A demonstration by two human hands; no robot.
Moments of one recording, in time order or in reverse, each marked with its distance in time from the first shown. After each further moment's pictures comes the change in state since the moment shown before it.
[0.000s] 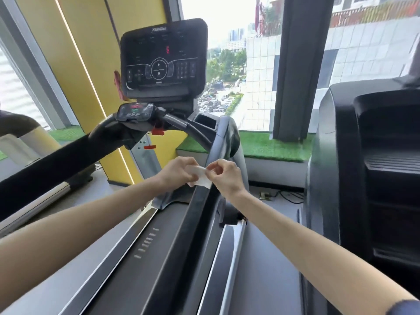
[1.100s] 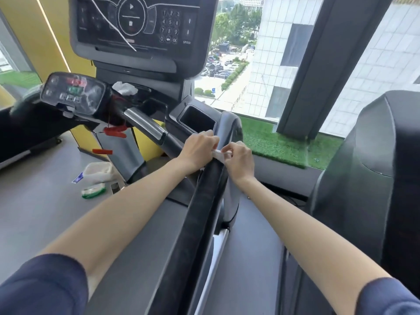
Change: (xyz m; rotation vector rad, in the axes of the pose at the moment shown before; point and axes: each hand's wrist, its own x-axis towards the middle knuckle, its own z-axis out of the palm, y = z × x) left_hand 0.353 -0.082 0.052 0.532 0.222 0.180; right_hand 0.329 0.134 0.012 -0.484 0.046 -0.026
